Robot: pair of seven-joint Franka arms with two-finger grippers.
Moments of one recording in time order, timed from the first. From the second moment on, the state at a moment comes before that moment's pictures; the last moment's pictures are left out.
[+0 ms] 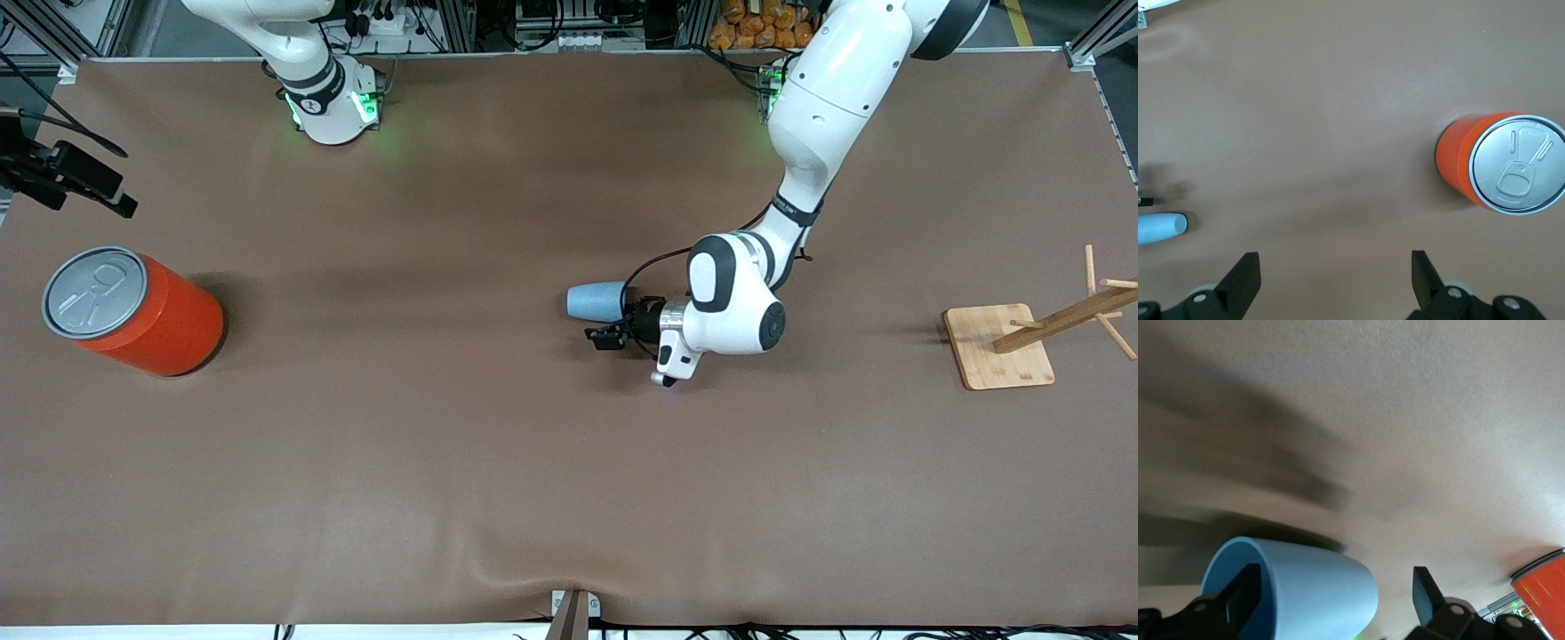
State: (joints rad) left arm -0.48 0.73 -0.10 -1.73 -1.04 2.27 -0.40; right arm 0.00 -0.08 -0.04 -1.56 0.09 1.50 0.15
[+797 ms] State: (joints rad) left arm -0.48 0.67 -0.08 -1.70 -0.75 2.27 -0.57; right arm 0.04 -0.08 -0.02 -1.54 -0.04 1.48 0.00
